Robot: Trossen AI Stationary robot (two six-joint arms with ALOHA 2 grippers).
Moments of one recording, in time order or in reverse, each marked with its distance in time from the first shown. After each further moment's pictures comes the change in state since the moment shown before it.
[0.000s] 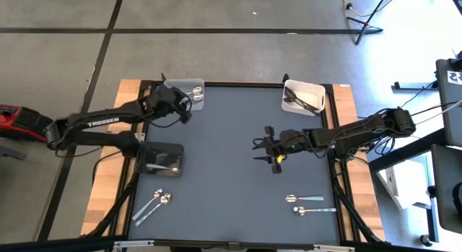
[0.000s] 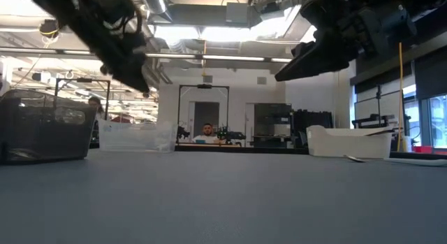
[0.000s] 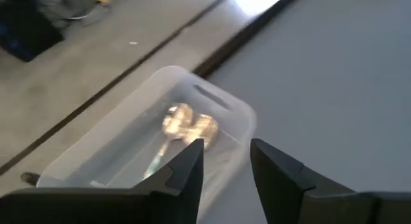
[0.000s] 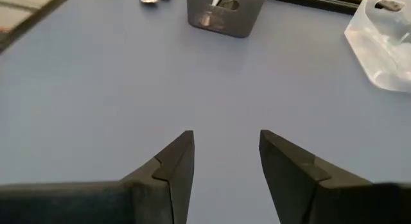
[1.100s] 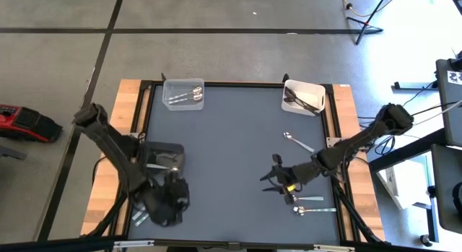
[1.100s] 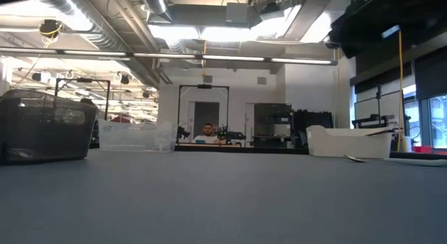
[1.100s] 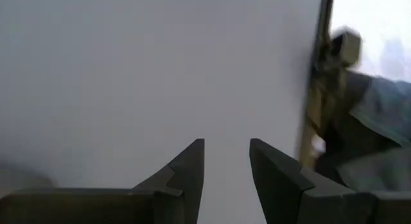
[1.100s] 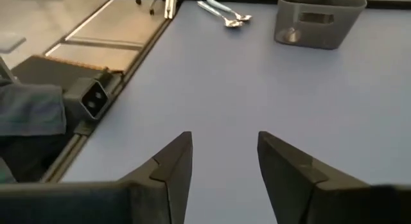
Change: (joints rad) left arm -1.304 0.535 0.516 -0.404 -0.010 -1.053; right arm 0.439 0.000 0.000 0.045 0.231 0.335
